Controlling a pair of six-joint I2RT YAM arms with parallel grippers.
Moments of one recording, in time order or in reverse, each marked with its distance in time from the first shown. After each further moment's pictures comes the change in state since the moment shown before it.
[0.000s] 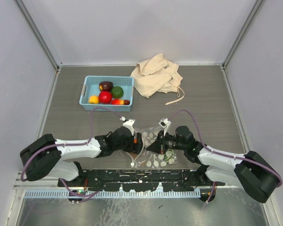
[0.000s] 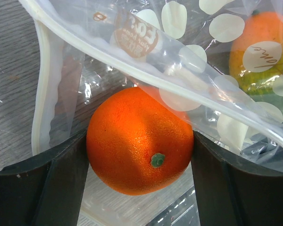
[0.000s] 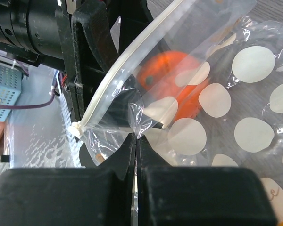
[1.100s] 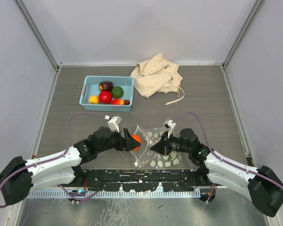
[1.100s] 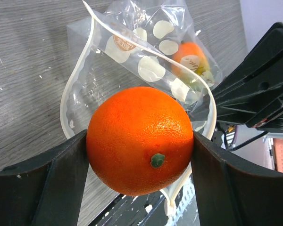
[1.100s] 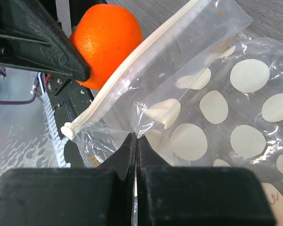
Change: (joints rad) left arm 0.109 -0.396 -0.165 0.046 0.140 -0.116; right arm 0.002 -0.218 -0.021 -0.201 0.082 -0.090
